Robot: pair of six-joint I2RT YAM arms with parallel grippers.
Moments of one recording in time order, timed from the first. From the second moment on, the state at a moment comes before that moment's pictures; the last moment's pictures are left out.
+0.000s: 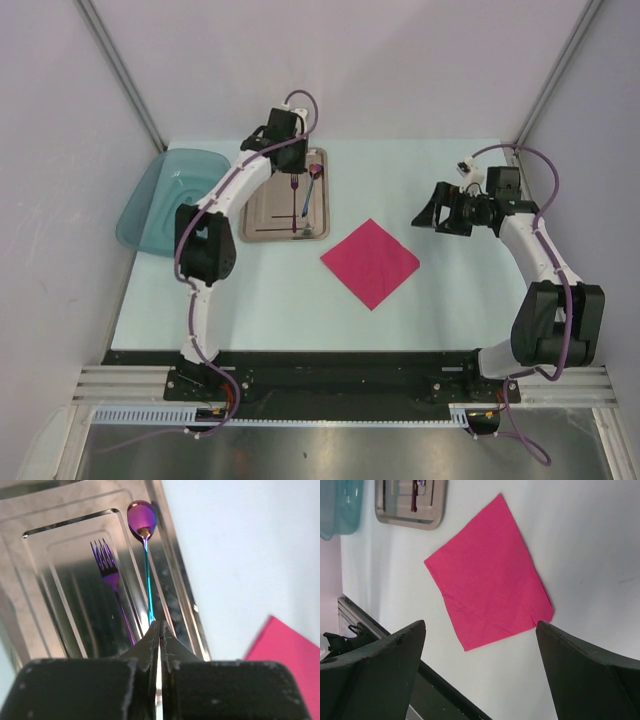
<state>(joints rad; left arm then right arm) -0.36 2.25 2.10 -0.64 0.03 -0.16 -0.07 1.45 1.11 -0.55 -0.69 0.16</state>
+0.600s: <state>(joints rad) -0.39 2.41 2.20 -0.64 0.00 -0.20 0.00 1.47 1.13 -0.49 -0.71 0.23</state>
